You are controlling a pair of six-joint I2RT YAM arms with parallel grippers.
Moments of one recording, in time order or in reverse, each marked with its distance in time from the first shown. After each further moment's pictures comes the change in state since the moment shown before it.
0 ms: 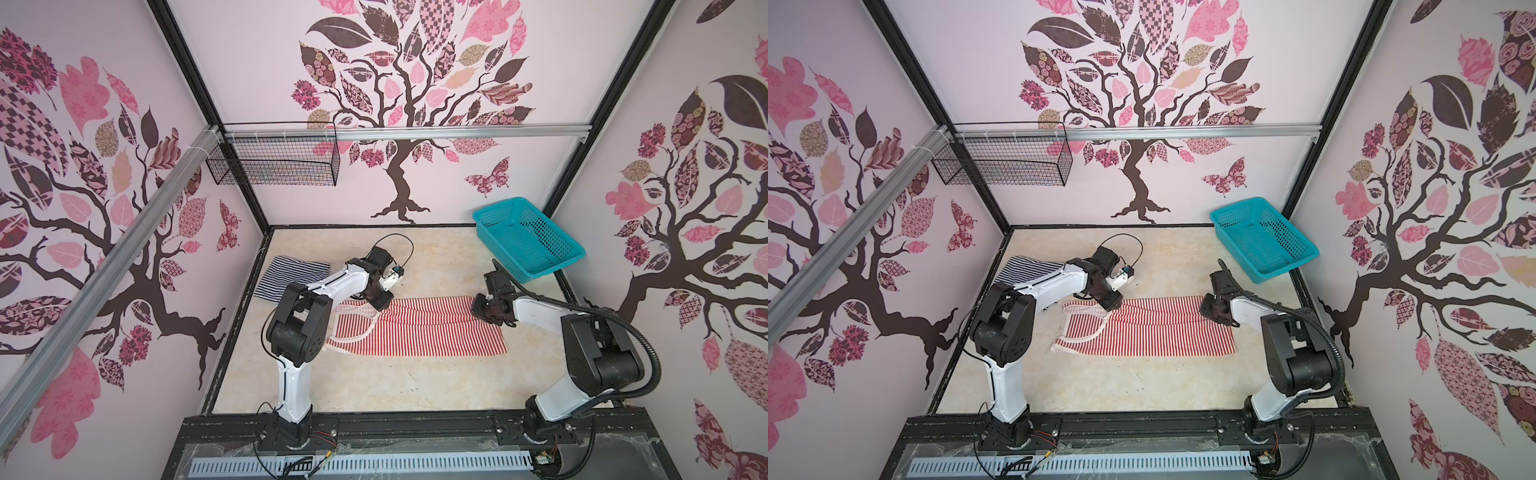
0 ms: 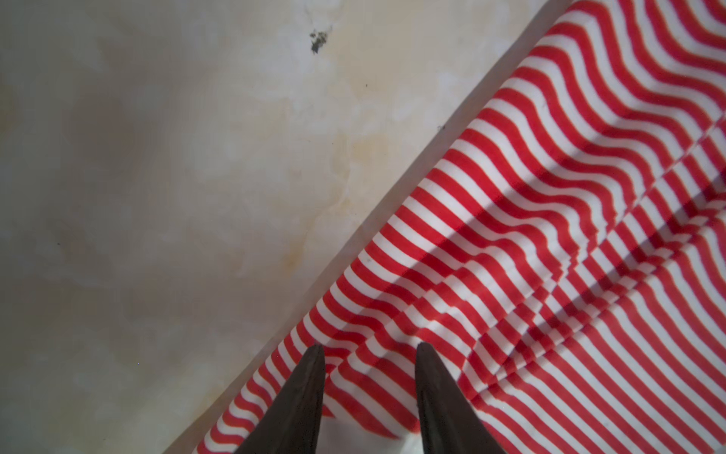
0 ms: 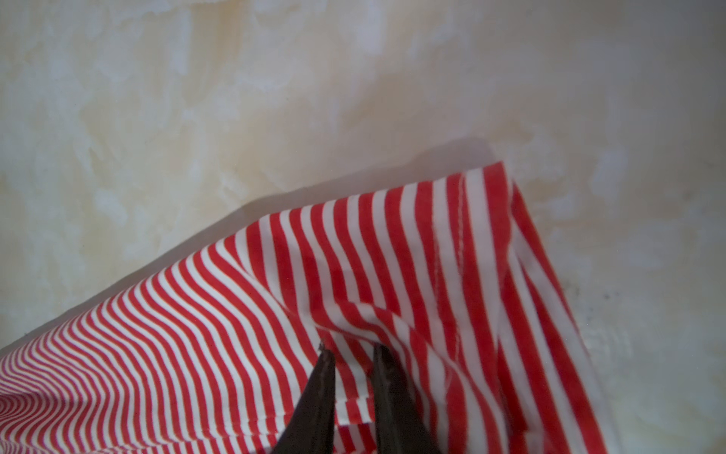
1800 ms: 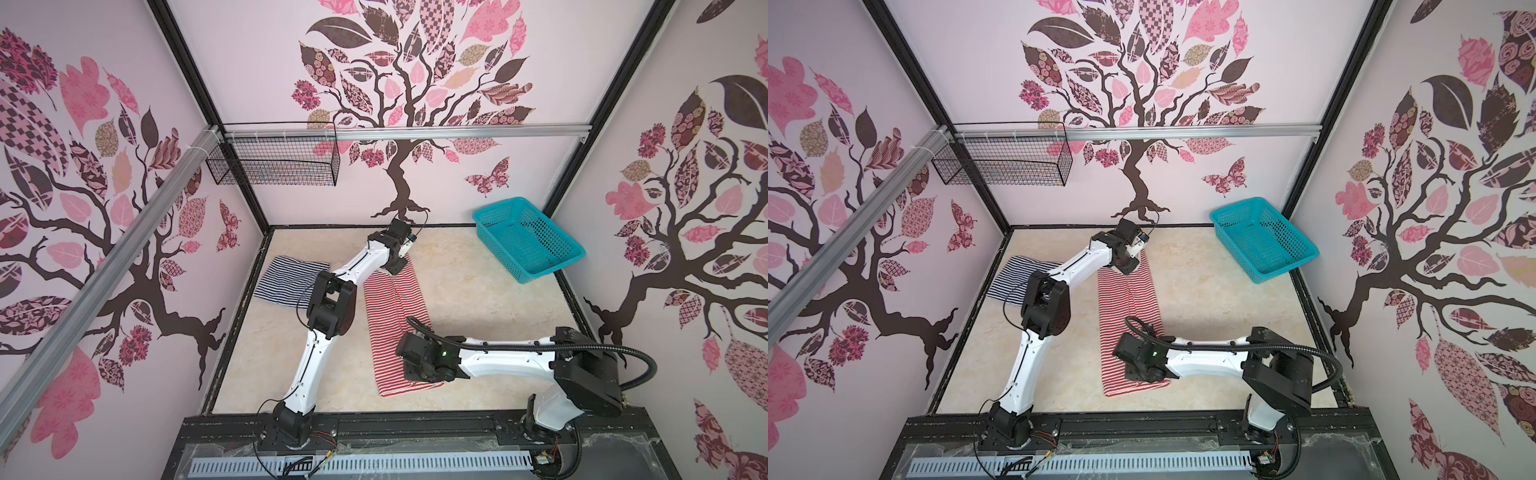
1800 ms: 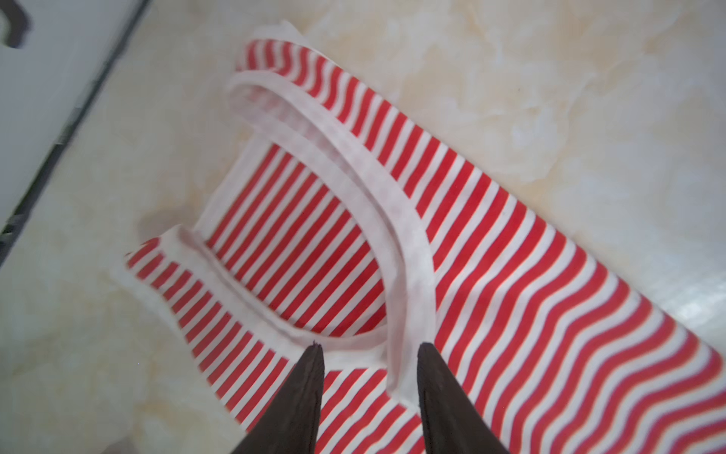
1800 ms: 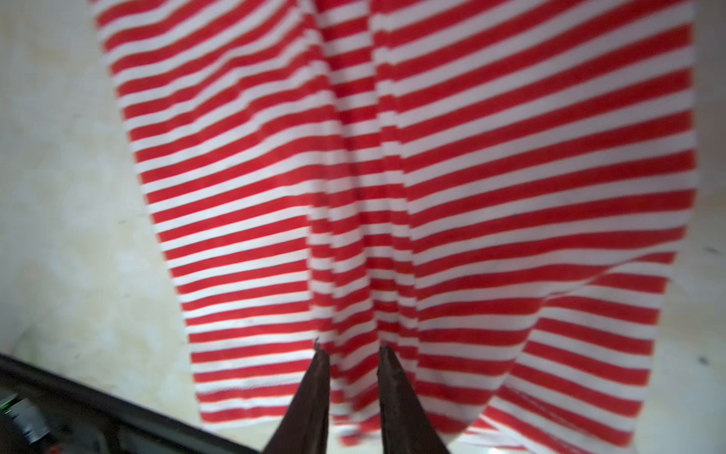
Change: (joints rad) left arm 0.014 0.385 0.706 -0.105 -0.246 -0.015; right arm 0.975 -0.007 0.145 -0.204 0.158 0.524
